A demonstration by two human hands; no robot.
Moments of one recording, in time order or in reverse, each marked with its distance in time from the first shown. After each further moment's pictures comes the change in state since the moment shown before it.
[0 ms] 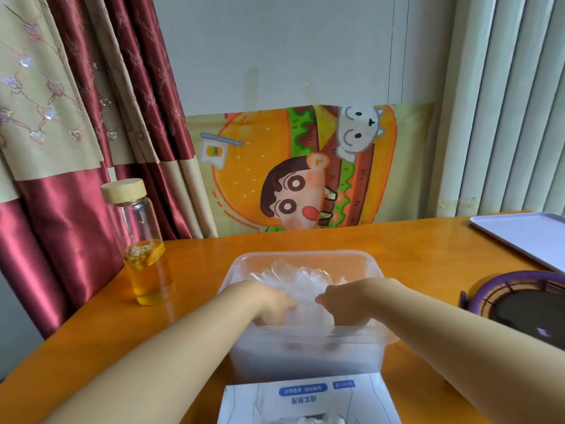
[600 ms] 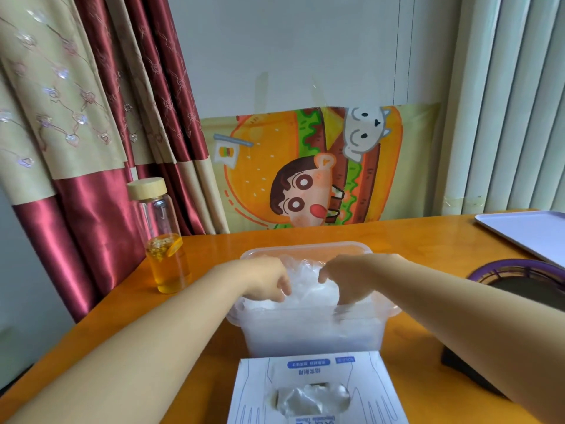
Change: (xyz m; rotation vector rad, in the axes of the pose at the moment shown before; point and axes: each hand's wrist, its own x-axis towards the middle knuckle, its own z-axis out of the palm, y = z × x) left_hand -0.042 -0.022 -0.008 -0.164 0.278 0.074; right_hand -0.029 -0.001 -0.022 -0.046 0.176 -0.052
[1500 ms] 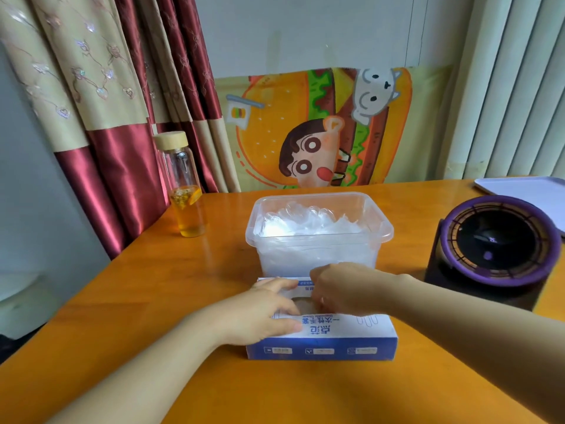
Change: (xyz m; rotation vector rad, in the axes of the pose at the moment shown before) left_hand -0.114 0.021 0.112 -0.249 0.006 0.165; right_hand -0.063 -0.070 0.080 -0.010 0.200 -0.323
